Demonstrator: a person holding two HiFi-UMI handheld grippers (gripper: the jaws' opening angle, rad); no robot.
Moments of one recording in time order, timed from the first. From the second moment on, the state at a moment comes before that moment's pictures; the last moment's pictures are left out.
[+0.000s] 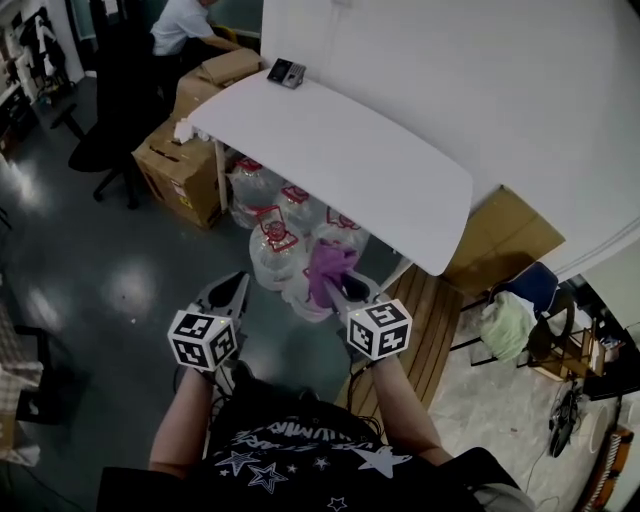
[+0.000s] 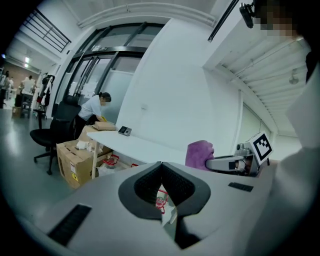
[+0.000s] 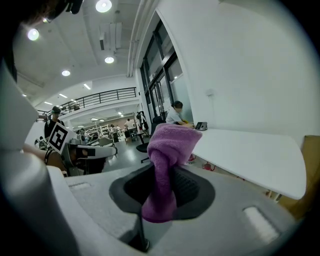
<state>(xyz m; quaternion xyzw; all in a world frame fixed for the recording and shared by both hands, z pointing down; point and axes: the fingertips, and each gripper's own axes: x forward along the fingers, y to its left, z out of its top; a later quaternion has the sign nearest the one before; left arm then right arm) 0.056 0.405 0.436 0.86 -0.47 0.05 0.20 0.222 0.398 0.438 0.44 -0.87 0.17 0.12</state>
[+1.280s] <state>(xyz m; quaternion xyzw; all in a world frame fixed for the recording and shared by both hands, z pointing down) -0.179 0.255 0.467 0.83 -0.50 0.03 0.24 0.034 0.217 0.462 0.46 -0.86 0.18 0.15</state>
